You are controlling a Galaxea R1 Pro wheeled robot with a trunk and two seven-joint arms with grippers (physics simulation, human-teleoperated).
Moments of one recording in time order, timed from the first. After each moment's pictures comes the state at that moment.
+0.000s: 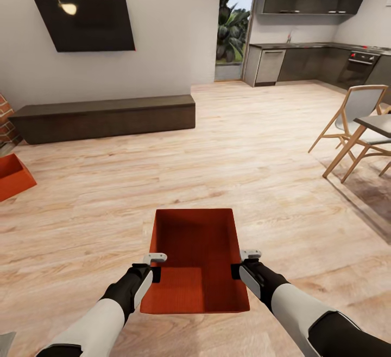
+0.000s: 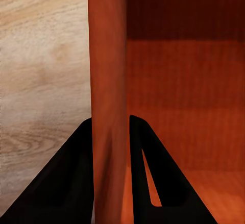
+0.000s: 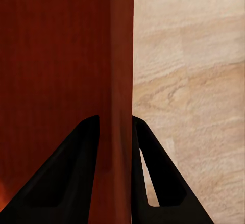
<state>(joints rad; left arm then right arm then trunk) -0.71 -0.14 0.01 -0.43 -0.01 0.45 0.21 -0.82 0.06 0.50 -0.26 -0.51 0.37 -0.26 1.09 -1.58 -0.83</state>
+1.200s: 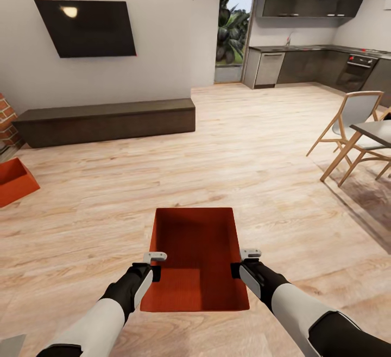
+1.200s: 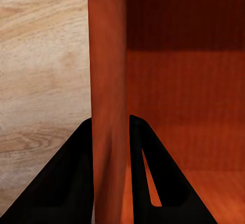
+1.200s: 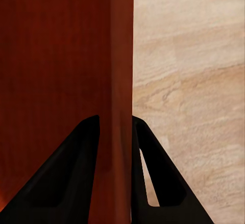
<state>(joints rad) -0.71 -0.14 0.01 -0.44 -0.02 0.44 0.21 -0.82 0.06 0.50 -0.27 -0.52 0.37 -0.26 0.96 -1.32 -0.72</state>
